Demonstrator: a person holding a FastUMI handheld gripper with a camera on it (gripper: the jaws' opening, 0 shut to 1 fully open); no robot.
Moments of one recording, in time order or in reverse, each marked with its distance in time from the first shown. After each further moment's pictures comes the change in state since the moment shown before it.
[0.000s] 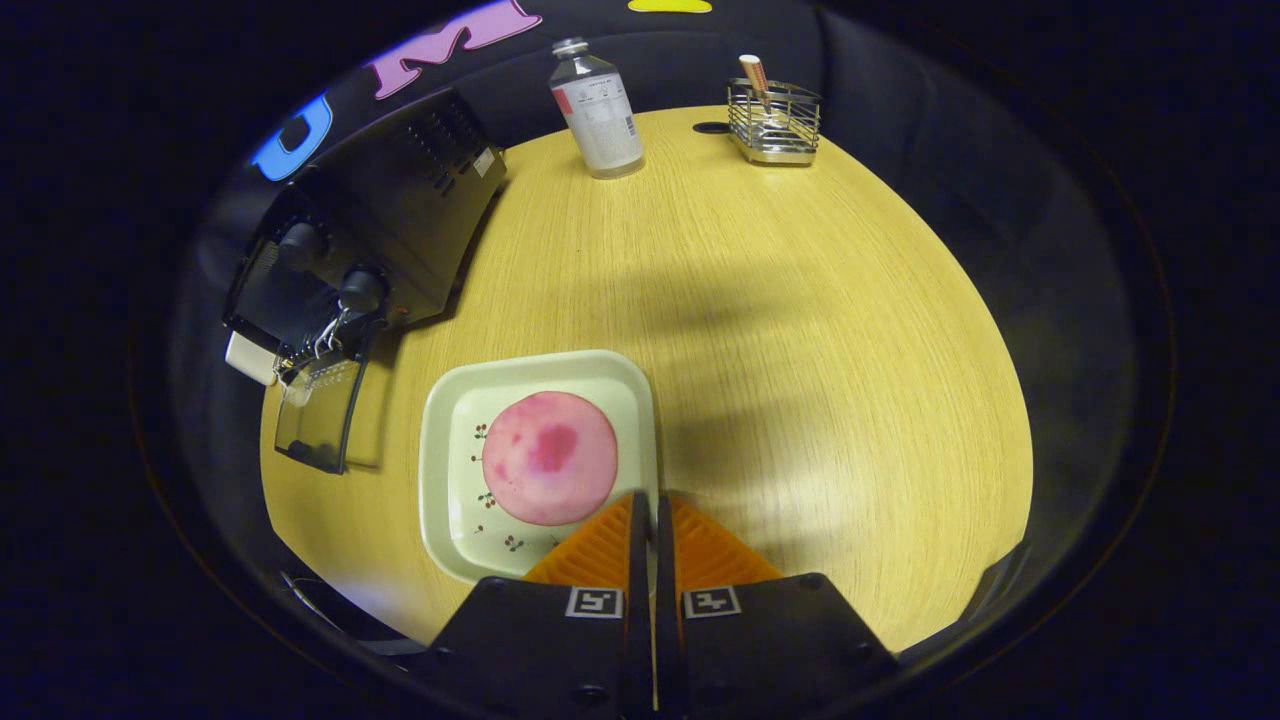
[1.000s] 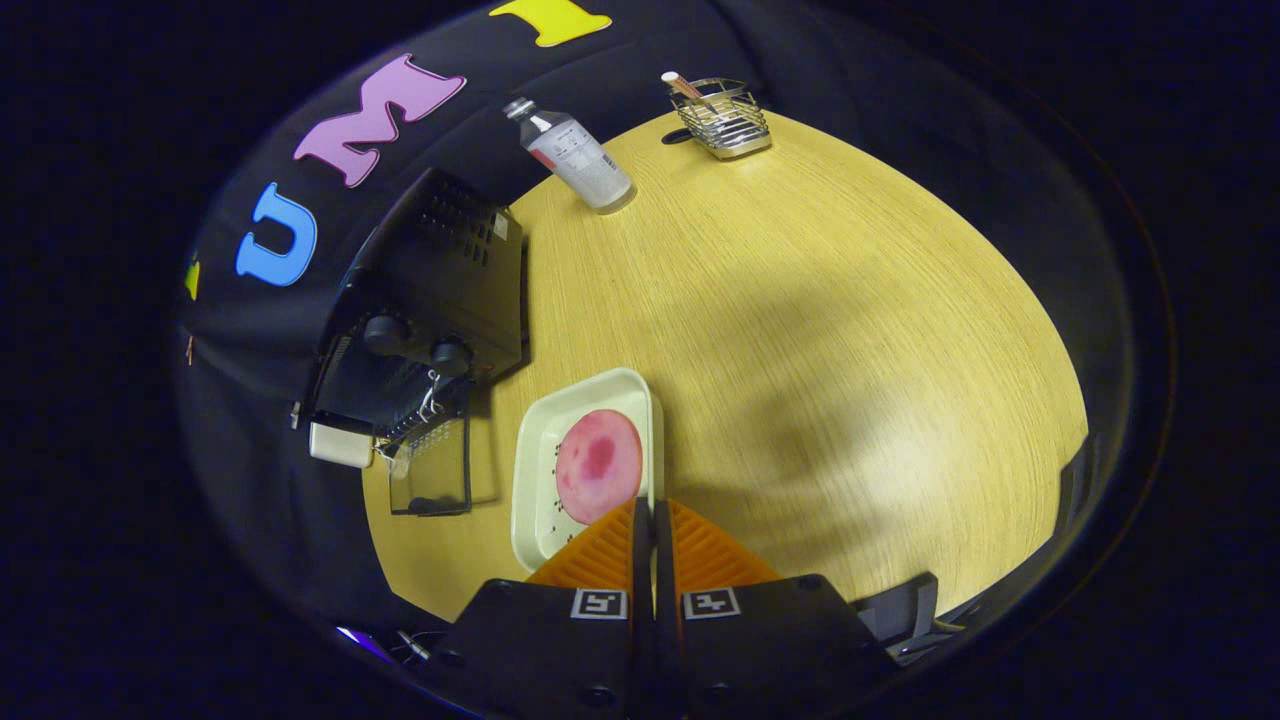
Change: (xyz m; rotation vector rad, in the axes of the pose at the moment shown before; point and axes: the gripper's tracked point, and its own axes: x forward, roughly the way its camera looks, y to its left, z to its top) arm -0.055 0.044 -0.003 0.305 -0.037 0.195
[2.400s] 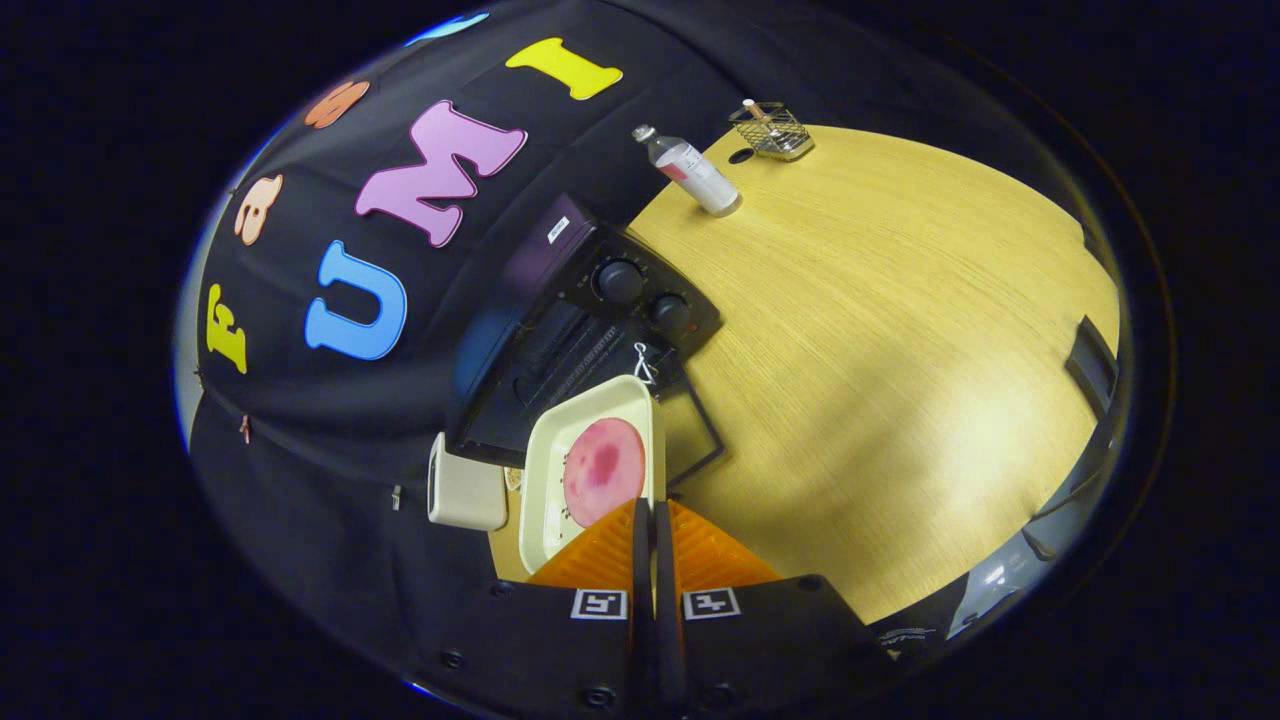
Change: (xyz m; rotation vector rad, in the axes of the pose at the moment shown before) arm -0.021 0.203 -0.070 0.256 -0.238 0.205
